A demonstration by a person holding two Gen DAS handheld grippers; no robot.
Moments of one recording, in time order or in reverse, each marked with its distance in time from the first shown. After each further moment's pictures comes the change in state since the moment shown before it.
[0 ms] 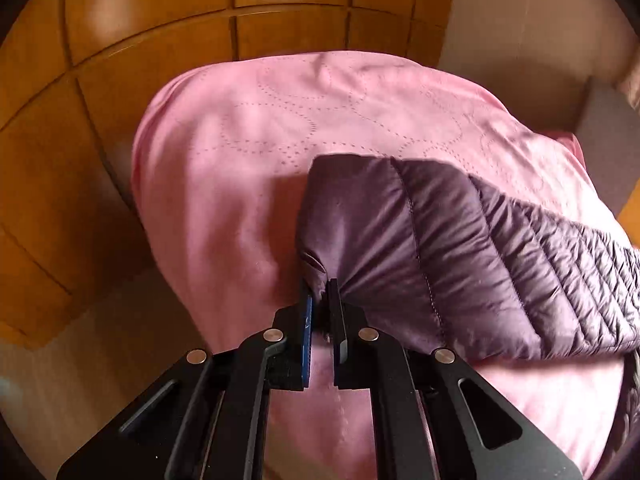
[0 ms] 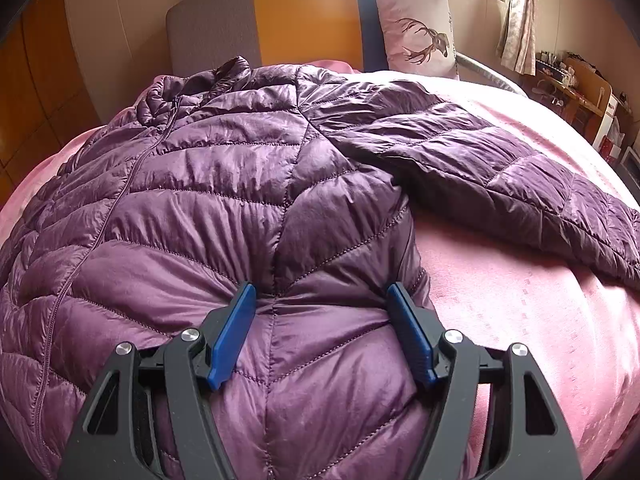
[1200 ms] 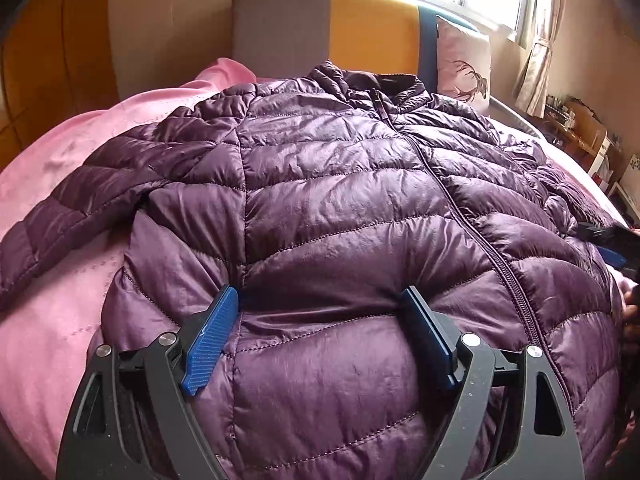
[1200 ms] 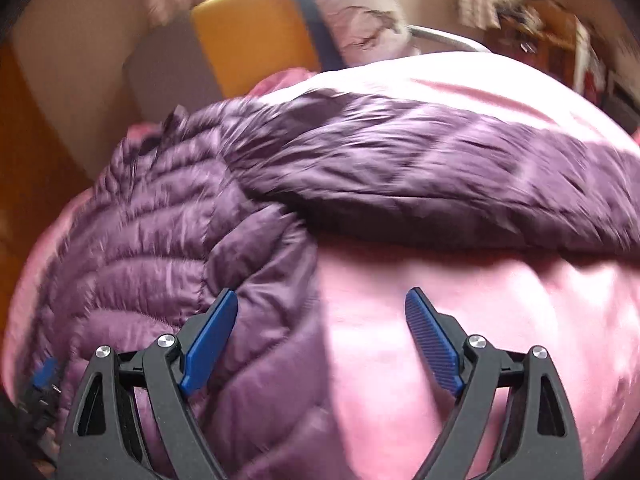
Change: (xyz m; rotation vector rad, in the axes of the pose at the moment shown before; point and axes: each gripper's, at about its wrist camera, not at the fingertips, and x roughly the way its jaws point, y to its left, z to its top) left arm -0.121 -0.318 -0.216 0.763 -0.011 -0.666; right arm -0.018 -0.095 0.007 0.299 -0.018 0.084
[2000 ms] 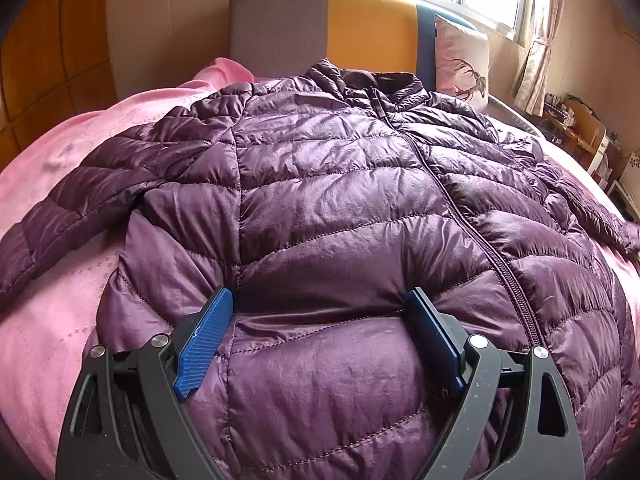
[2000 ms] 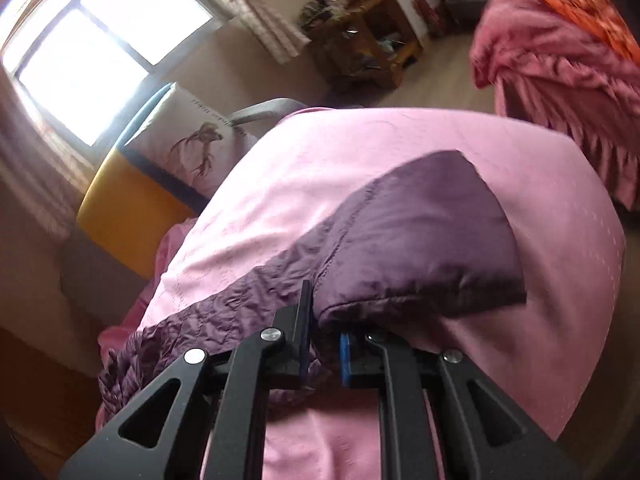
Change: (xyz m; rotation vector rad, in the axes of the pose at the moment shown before) left arm 0.003 -0.007 0.002 0.011 0.003 -0.008; right arm -0.105 -0.206 0.077 0.493 -0.224 -0.093
